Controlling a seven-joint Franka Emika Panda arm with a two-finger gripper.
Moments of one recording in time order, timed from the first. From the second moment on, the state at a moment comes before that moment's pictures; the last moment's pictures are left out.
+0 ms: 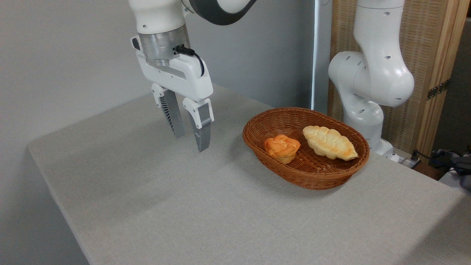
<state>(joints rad) -0.15 -0.07 -0.03 -1.85 0.00 1.77 0.54</state>
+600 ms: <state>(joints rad) -0.15 -0.34 -0.01 -2.13 0.00 1.70 0.69</state>
